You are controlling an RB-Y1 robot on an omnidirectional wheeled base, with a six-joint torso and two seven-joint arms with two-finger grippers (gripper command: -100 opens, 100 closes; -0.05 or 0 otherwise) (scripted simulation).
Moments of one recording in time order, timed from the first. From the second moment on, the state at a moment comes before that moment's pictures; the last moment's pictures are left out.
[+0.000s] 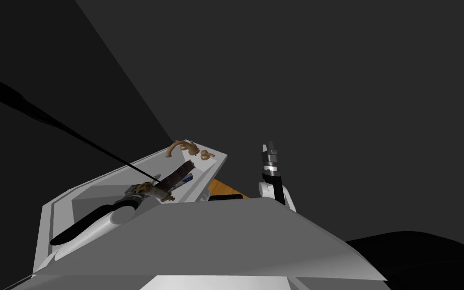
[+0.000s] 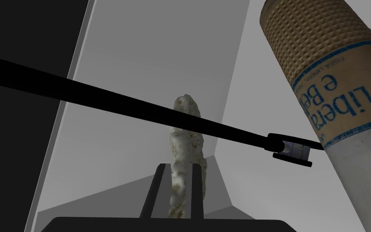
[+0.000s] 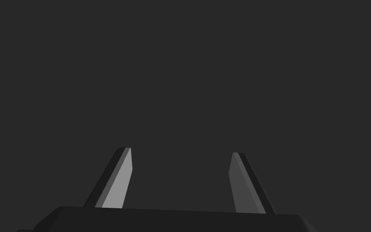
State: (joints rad) left arm 0.45 0.18 0.63 -1.77 0.64 0.47 0.27; right arm 0.46 0.01 -0.03 -2.20 0.12 -0.45 -0.08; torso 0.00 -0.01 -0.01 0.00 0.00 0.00
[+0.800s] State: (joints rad) left arm 0.52 0.16 0.62 -1.82 0.69 0.57 0.29; right arm 0.46 0.01 -0.03 -2.20 0.12 -0.45 -0.08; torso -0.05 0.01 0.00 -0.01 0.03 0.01
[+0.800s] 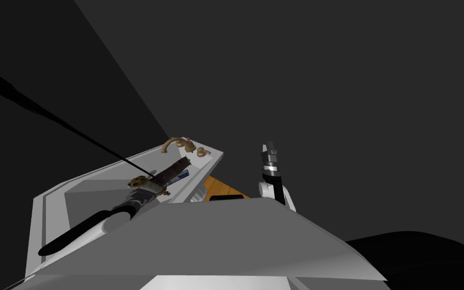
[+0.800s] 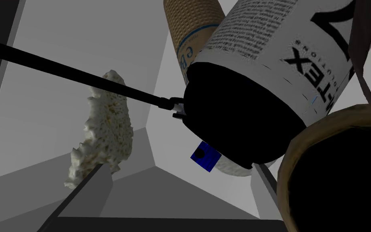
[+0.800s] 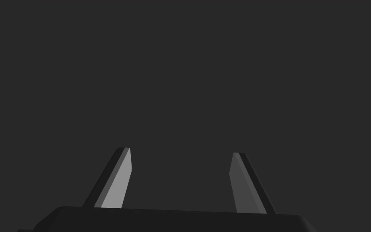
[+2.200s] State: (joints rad) left arm 0.64 0.20 0.66 -2.00 0.79 0.81 0.36; right arm 0.46 0.01 -0.03 -2.20 0.12 -0.45 -0.08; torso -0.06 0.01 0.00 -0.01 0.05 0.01
